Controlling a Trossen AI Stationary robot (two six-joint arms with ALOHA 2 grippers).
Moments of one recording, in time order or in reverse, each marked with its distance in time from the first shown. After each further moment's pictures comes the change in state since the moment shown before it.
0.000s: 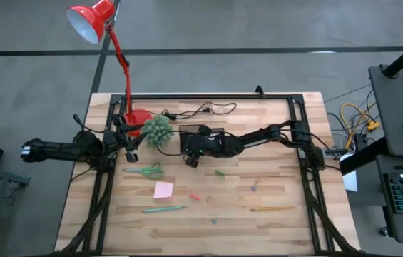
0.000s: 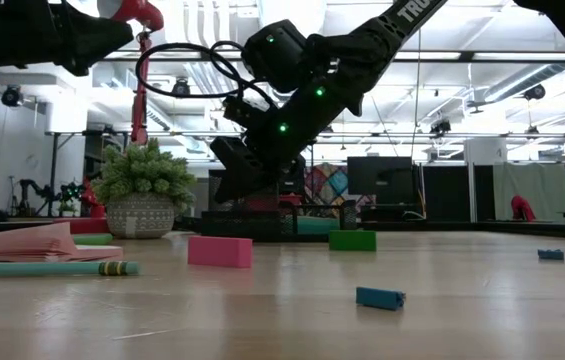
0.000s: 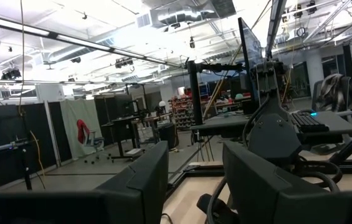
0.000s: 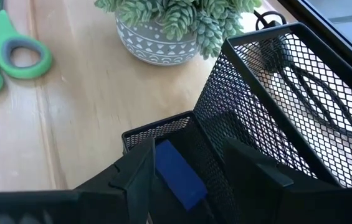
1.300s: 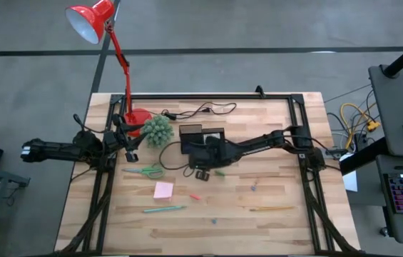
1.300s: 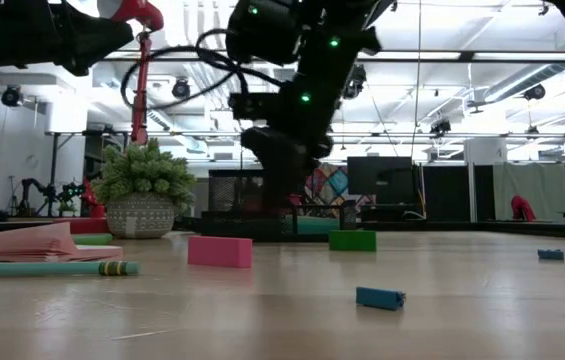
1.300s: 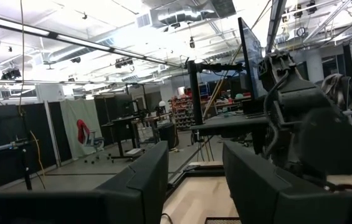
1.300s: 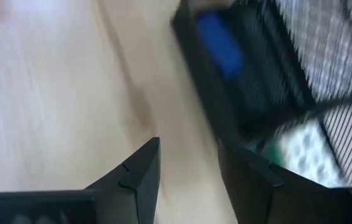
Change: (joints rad) left arm 0.000 0.000 0.000 -0.001 0.000 0.000; right arm 0.127 -0.002 0.212 -0.709 0.000 0.179
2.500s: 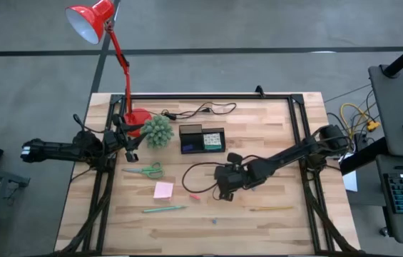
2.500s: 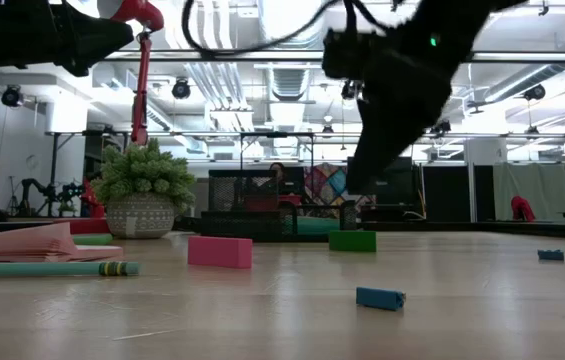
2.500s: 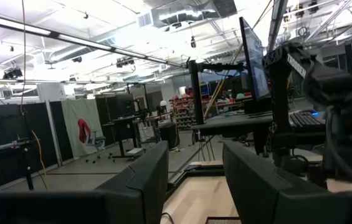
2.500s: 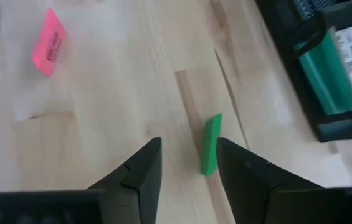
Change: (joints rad) left arm 0.000 0.000 0.000 0.000 -0.006 0.000; right arm 0.229 -0.327 -0.435 0.175 0.000 0.188
